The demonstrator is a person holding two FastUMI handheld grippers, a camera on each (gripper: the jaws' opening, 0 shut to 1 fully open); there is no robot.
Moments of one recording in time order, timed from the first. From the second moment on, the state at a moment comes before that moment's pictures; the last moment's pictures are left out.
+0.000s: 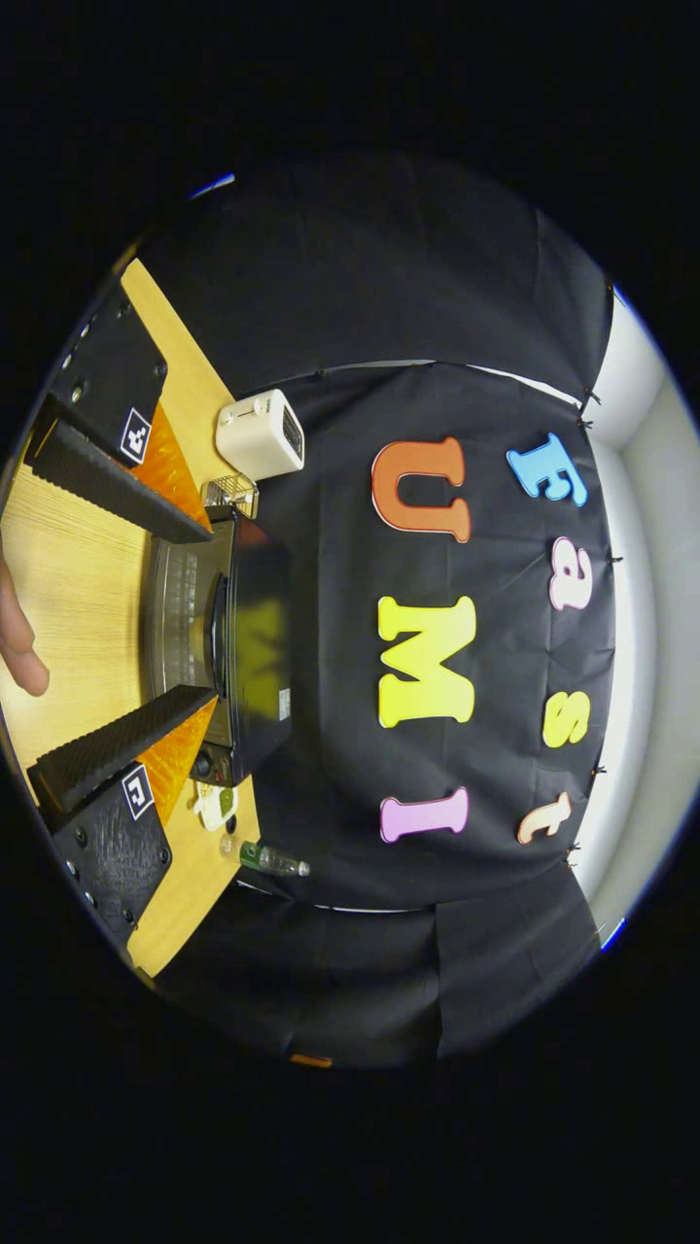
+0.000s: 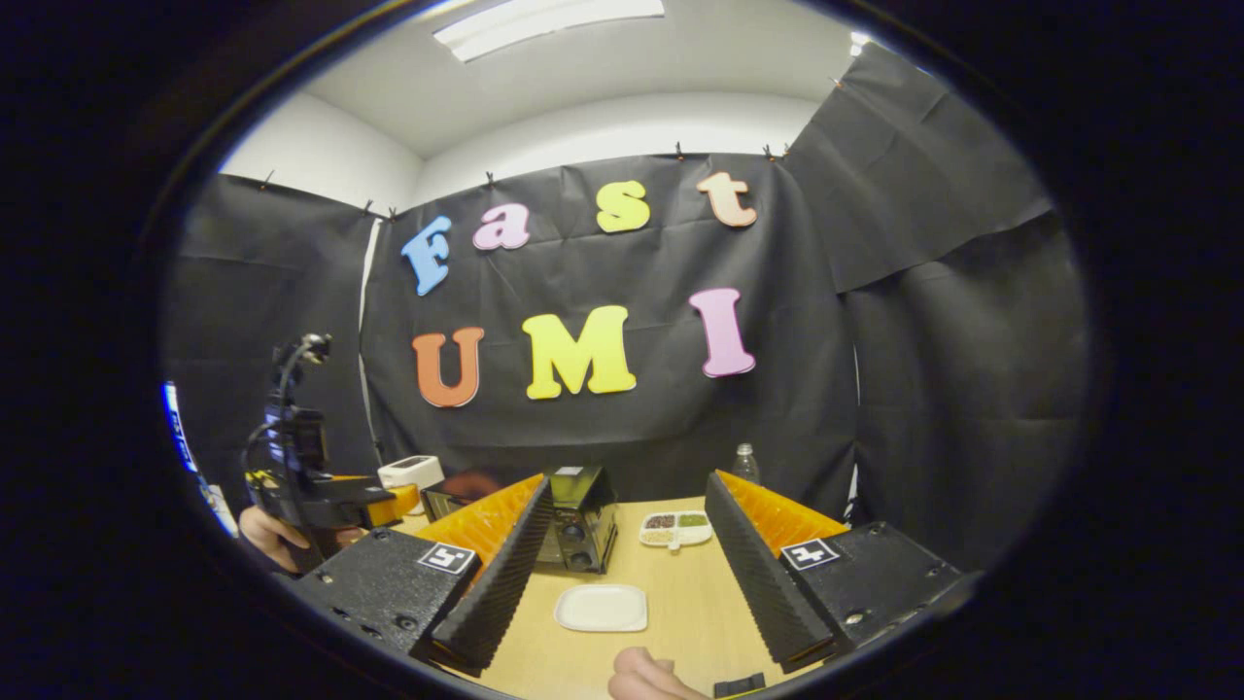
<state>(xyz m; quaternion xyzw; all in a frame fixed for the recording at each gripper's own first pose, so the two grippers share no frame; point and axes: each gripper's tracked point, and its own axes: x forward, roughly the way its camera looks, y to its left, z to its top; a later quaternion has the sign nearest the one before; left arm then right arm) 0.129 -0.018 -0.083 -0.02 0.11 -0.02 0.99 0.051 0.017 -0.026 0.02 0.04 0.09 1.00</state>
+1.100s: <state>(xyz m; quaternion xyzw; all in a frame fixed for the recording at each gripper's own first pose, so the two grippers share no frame) 0.001 -0.052 -0.023 0.01 0.01 -0.05 1.00 0.023 0.026 -0.036 -0.02 0.03 0.10 0.99</state>
